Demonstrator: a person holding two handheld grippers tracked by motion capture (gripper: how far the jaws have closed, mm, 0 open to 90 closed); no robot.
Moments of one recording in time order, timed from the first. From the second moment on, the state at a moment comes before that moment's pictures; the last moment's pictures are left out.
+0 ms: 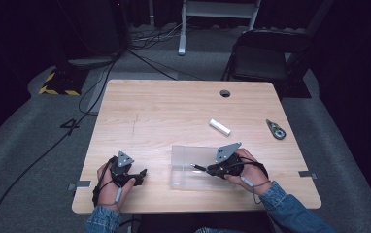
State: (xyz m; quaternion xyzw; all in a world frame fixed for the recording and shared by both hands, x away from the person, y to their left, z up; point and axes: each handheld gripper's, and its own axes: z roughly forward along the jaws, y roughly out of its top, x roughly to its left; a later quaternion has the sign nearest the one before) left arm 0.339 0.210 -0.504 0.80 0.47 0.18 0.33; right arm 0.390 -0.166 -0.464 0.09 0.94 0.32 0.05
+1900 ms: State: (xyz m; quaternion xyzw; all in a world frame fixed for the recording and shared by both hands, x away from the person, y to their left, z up) left arm 0.339 0.209 -0.505 0.80 0.47 0.18 0.34; right arm 0.376 -0.167 -0.474 0.10 0.96 0.26 0.03
